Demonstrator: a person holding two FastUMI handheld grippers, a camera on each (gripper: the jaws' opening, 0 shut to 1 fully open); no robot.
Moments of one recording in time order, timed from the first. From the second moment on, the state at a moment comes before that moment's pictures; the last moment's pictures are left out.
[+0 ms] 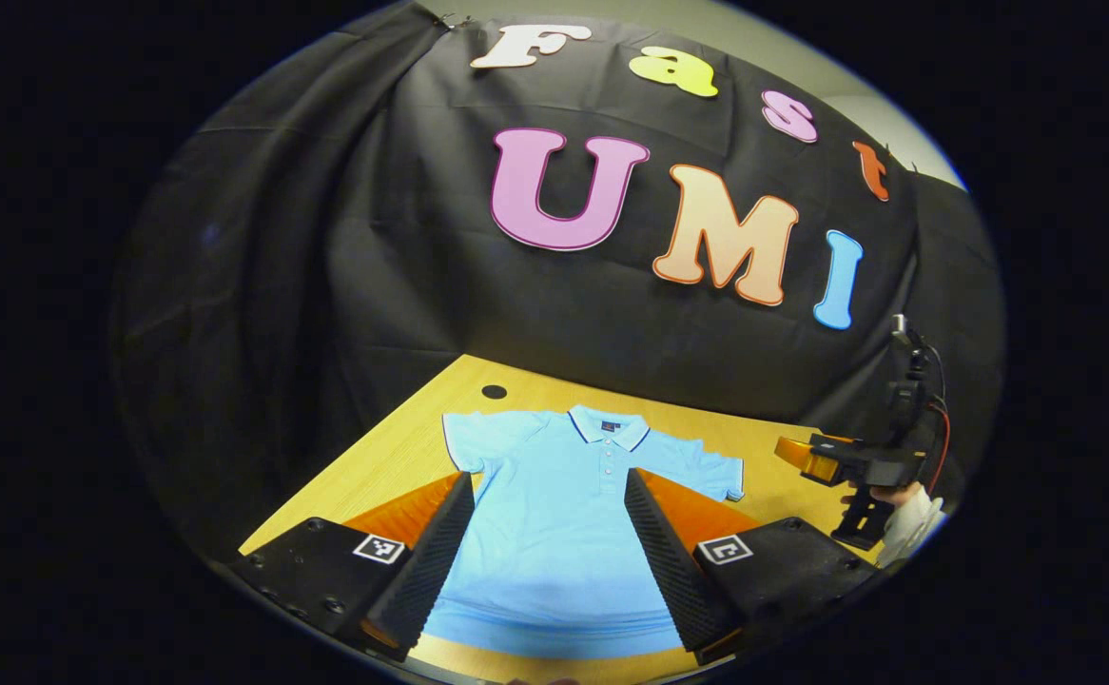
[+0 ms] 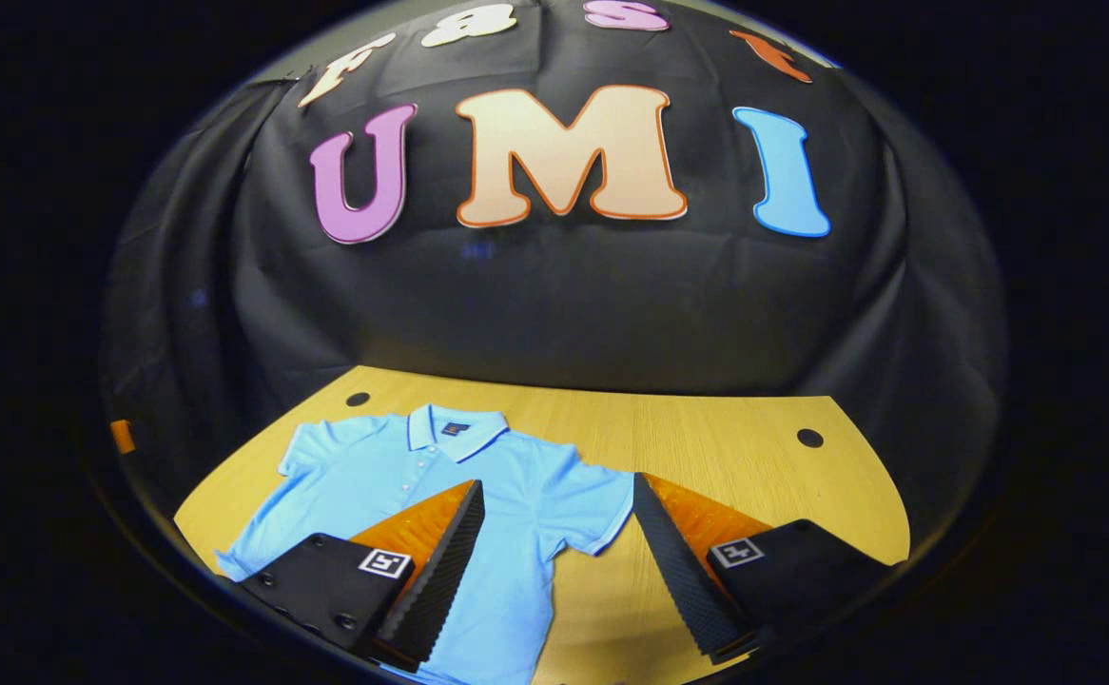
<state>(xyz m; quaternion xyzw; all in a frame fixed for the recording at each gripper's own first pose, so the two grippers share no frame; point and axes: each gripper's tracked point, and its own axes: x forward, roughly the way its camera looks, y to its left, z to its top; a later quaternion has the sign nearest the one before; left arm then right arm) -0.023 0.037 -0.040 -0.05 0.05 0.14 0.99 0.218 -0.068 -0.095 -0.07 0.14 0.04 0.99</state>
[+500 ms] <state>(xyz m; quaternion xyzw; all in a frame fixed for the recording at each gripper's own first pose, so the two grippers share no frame) -0.012 0.032 -0.059 -0.06 0.08 0.19 0.98 0.333 -0.124 -0.197 -0.05 0.24 0.01 0.97</state>
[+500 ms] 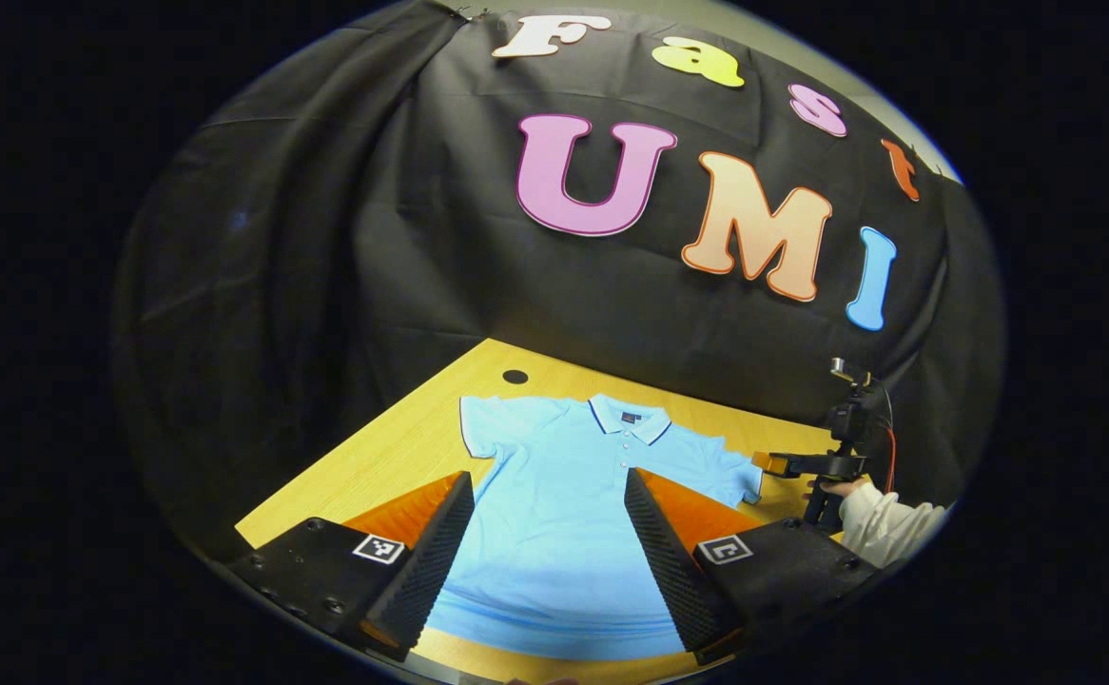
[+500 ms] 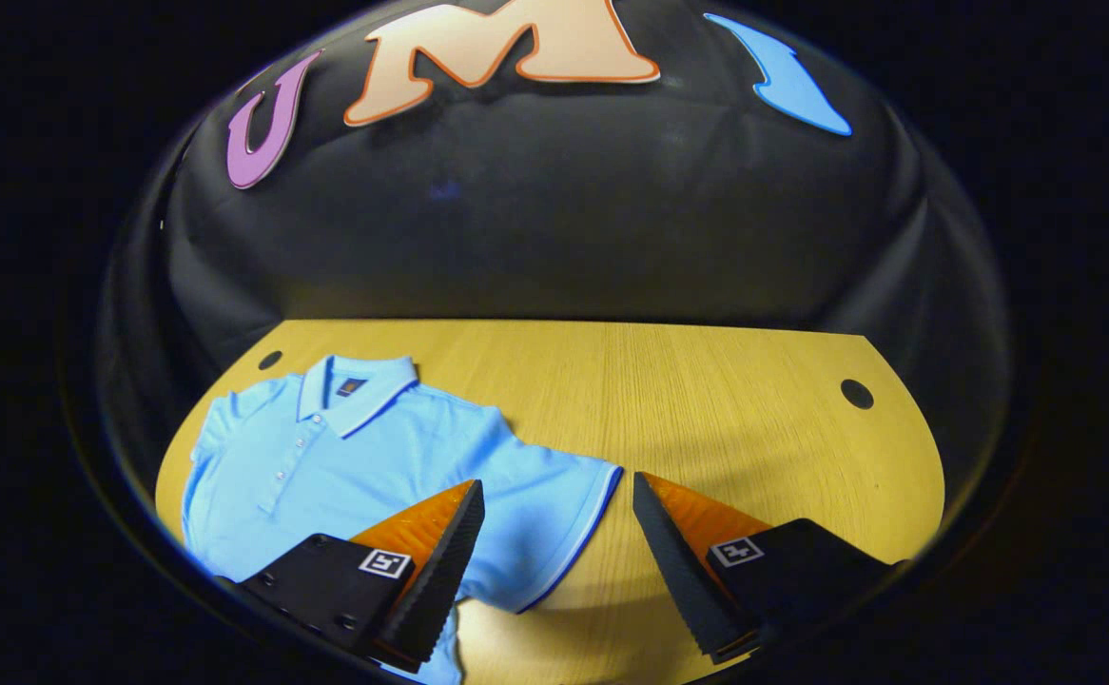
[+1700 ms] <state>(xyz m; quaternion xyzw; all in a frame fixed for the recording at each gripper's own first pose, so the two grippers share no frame) -0.015 0.023 -0.078 -0.06 0.12 0.20 0.97 0.362 -0.121 -0.220 -0.04 0.24 -0.01 0.97</state>
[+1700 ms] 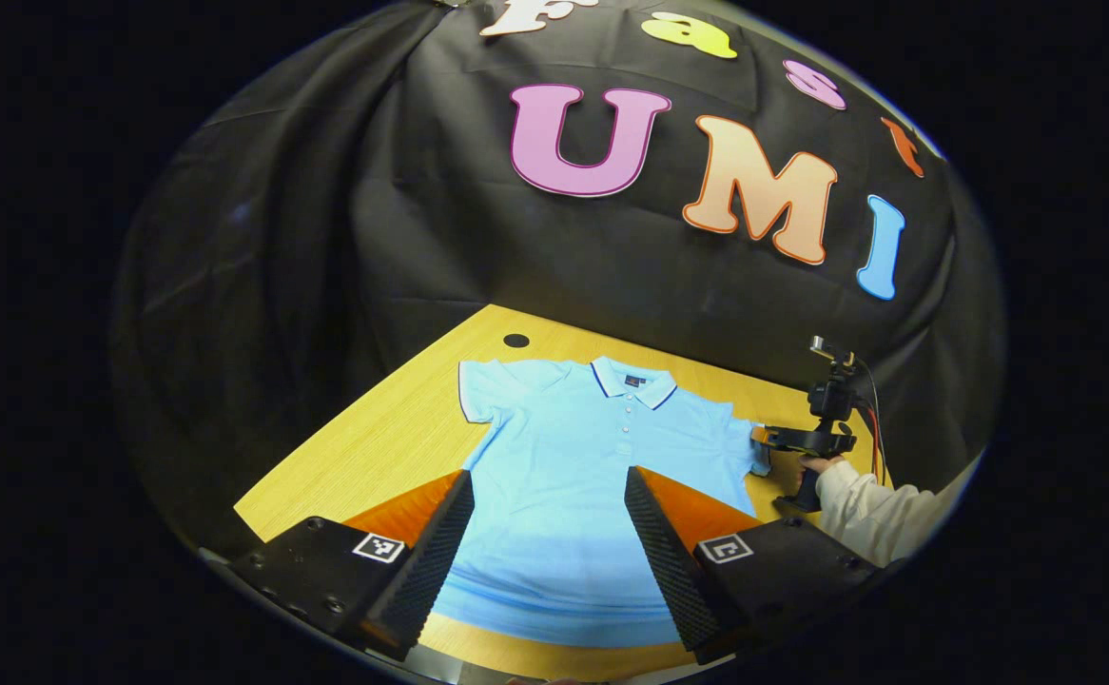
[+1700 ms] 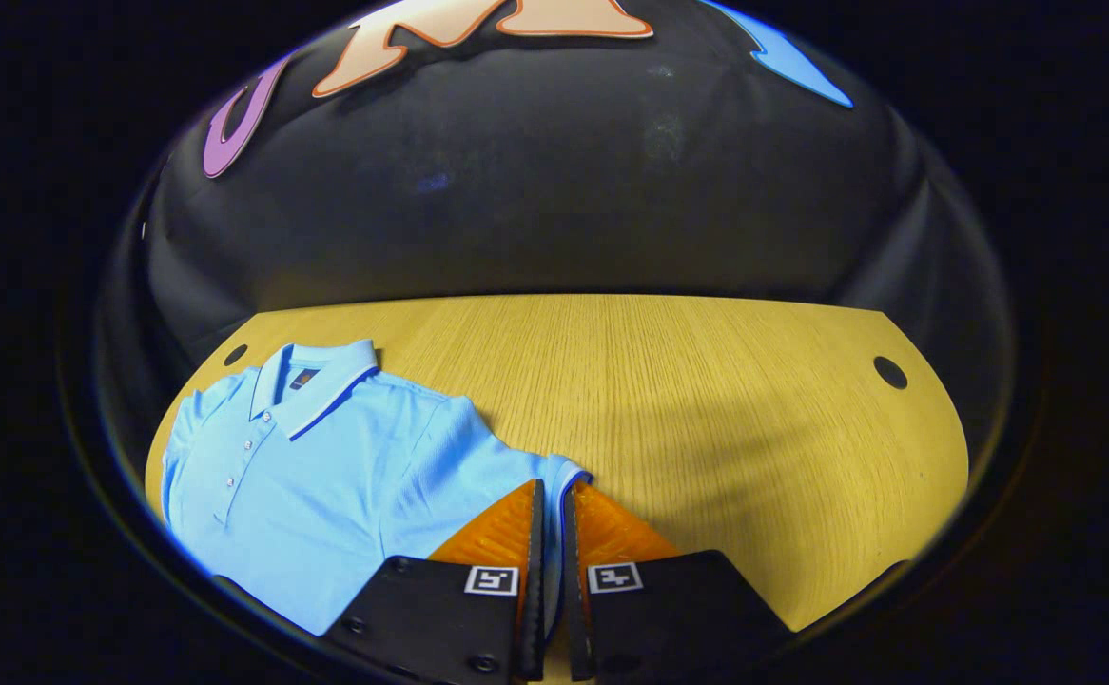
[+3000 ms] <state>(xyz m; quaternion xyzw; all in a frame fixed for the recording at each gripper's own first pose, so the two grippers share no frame) -0.006 0.044 -0.079 -0.08 0.10 0.17 0.98 0.256 0.084 -0.196 0.07 0.25 0.23 0.94</state>
